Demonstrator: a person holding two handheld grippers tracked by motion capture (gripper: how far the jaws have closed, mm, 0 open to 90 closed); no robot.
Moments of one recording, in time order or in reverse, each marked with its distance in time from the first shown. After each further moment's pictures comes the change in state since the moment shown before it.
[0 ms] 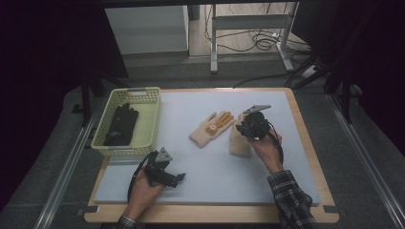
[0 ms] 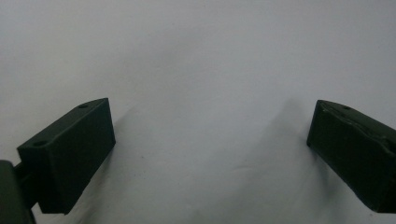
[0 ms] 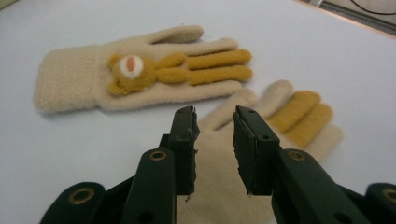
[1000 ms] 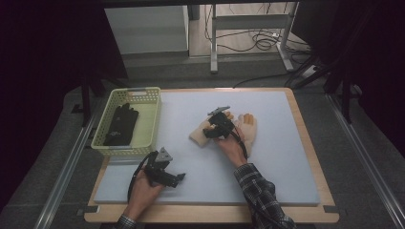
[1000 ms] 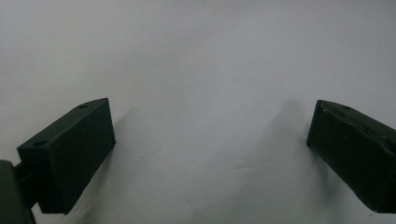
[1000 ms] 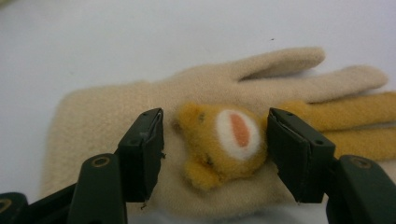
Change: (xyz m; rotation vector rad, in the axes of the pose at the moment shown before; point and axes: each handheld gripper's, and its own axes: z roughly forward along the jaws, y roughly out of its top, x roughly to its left) left arm 0.000 0.000 0.000 -0.003 0.000 -0.002; right arm 0.067 0.029 0.100 0.055 0.035 -0.021
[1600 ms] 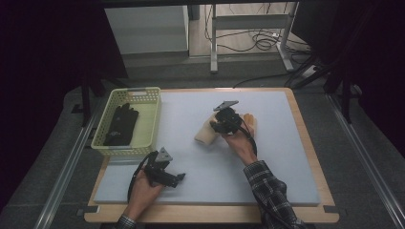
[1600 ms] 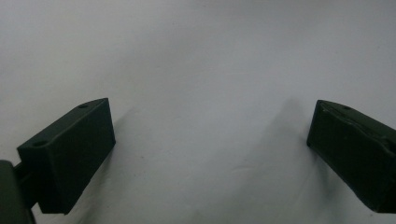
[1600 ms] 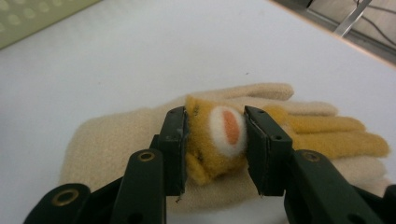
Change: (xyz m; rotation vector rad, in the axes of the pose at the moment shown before) left arm 0.000 0.000 0.000 0.003 0.000 0.004; right arm -0.010 0.013 -0.055 -0.073 0.009 -0.106
